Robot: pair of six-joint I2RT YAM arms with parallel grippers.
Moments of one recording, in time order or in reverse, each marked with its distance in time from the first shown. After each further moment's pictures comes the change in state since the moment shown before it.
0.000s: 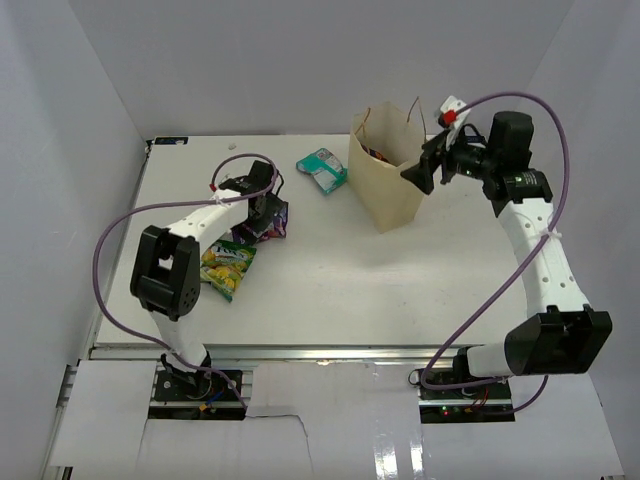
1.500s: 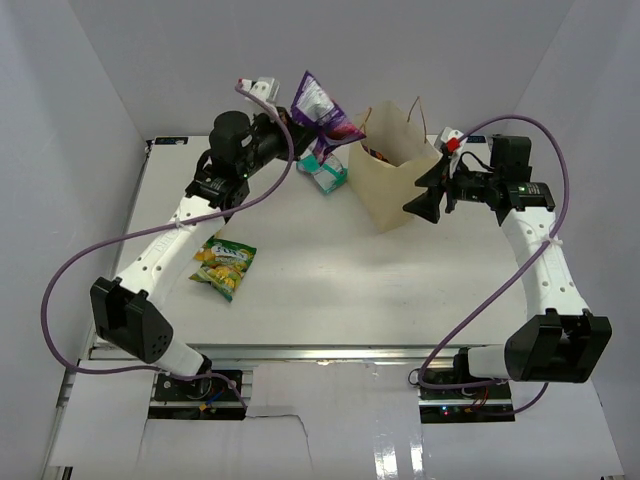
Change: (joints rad) left arm -0.028 -0.264 0.106 0.711 0.599 0.862; right arm -0.054 -0.085 -0.209 -0.259 -0.237 -0.192
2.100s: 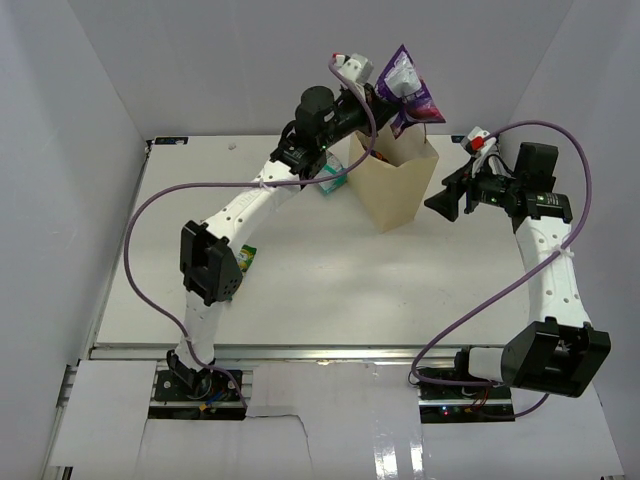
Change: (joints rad) left arm -0.218 0.571 0.679 0.124 0.035 0.100; right arm -0.150 -0.053 -0.052 0.045 0.076 0.060
